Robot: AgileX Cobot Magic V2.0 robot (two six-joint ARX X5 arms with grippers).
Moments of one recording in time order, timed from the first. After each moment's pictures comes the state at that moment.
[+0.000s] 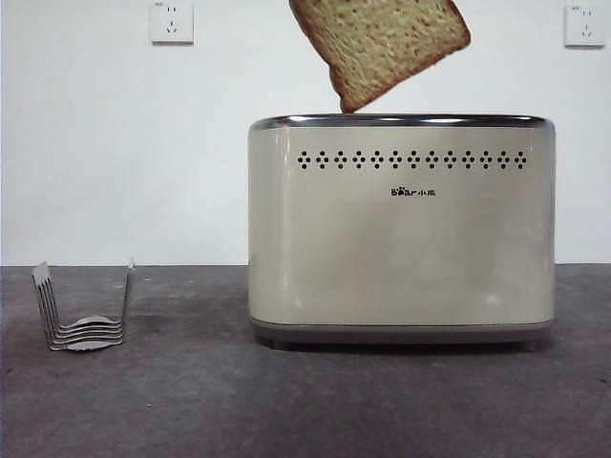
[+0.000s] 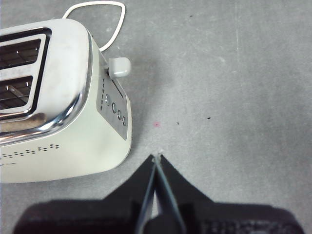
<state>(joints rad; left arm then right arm) -0.72 1.68 1.98 -1.07 0.28 0.75 0.05 0.72 0.93 -0.89 -0.05 0.18</state>
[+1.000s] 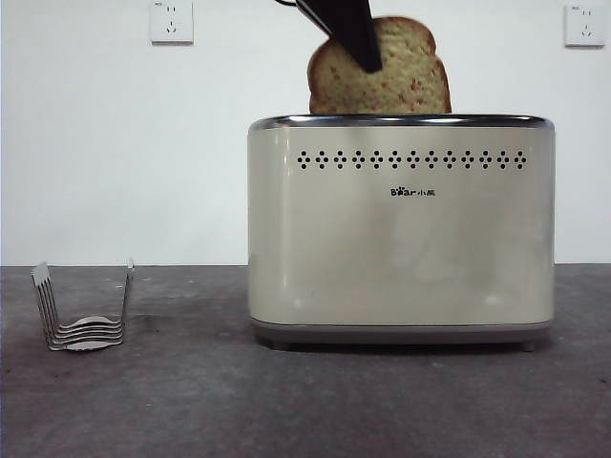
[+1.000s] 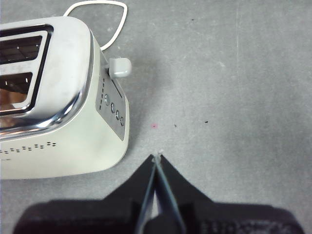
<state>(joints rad) -0.80 1.86 1.98 -1.09 0.09 0.76 0.05 0.72 0.93 -0.89 -0.05 0.13</state>
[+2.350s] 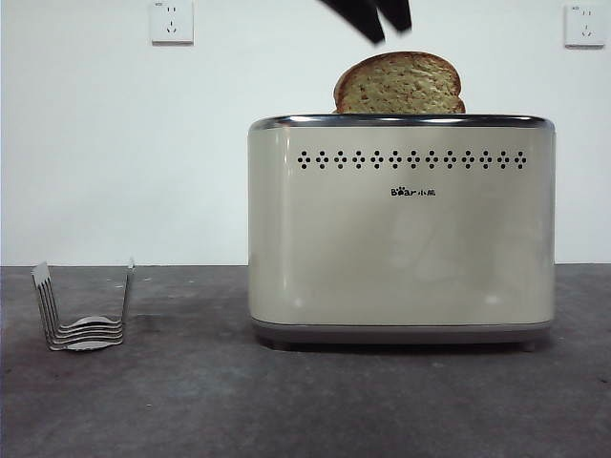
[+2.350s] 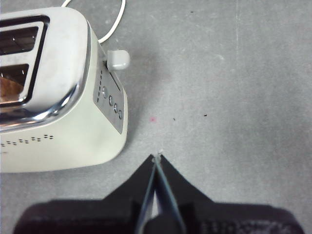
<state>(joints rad) -0.83 1.90 2.19 -1.18 0.07 0.54 0.05 0.73 0.93 -0.91 -0.05 0.13</state>
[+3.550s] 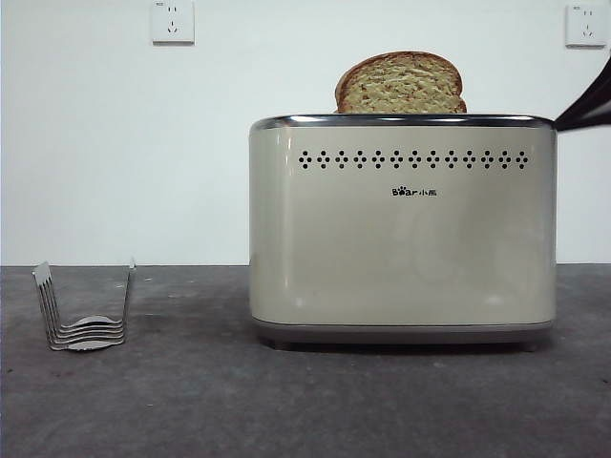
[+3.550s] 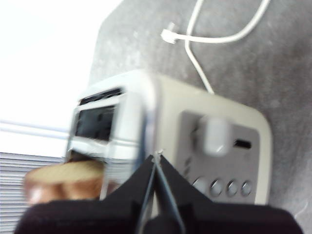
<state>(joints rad) -0.83 1.21 1.75 -1.33 -0.05 -0.10 -0.25 1.54 1.13 -0.61 -1.07 0.13</state>
